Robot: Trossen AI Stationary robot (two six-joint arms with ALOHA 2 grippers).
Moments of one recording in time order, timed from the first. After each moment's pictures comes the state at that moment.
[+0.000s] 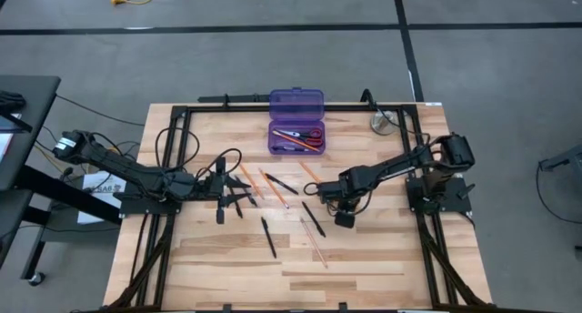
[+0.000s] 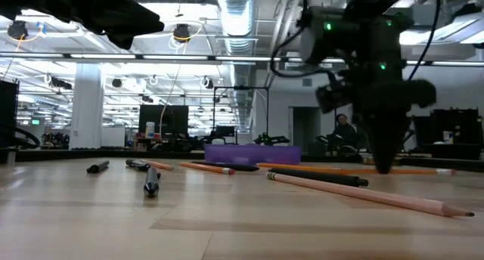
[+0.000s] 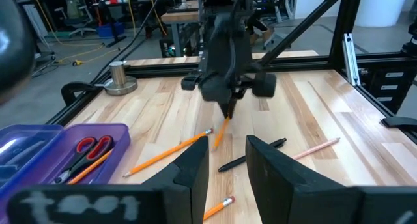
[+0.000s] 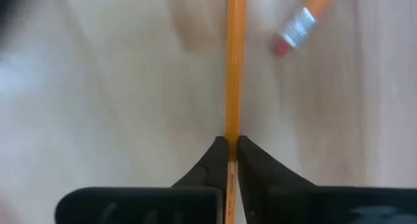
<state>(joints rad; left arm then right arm) -0.32 0.85 0.36 0.32 -0.40 -0.01 0.12 1.73 0.99 -0.78 -0.06 0.35</state>
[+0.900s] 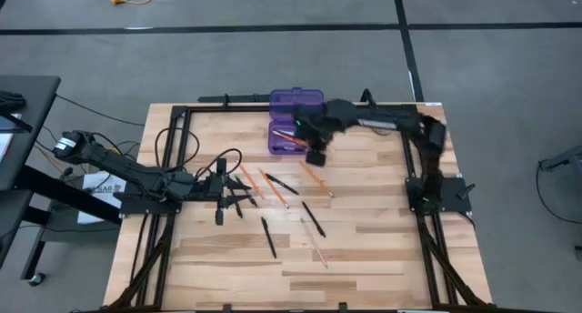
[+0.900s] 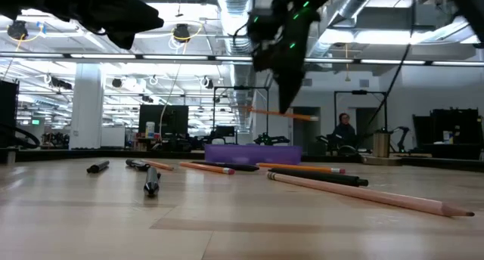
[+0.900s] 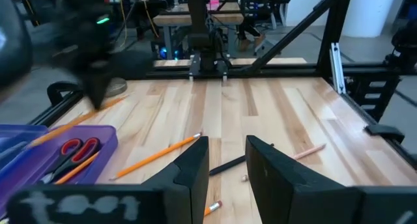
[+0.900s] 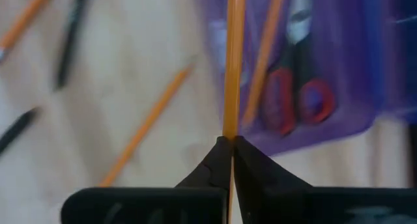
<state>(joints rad) -0.32 0.85 0.36 0.35 -0.36 -0.05 -0.34 1.98 1.71 -1.09 0.03 -0.18</state>
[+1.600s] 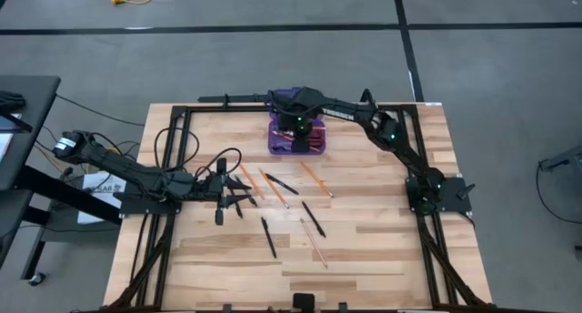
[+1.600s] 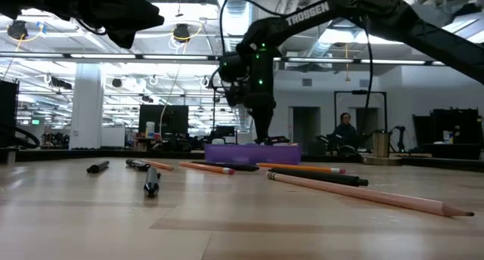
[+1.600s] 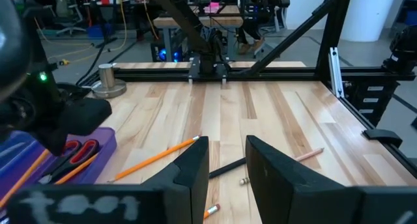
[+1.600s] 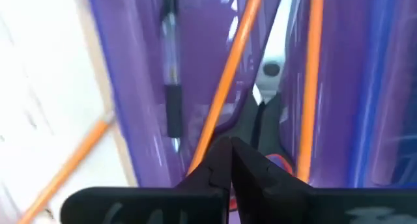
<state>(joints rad) -0.32 0.85 0.36 0.35 -0.36 -0.05 -0.42 2.42 2.24 -1.32 0.02 -0.37</state>
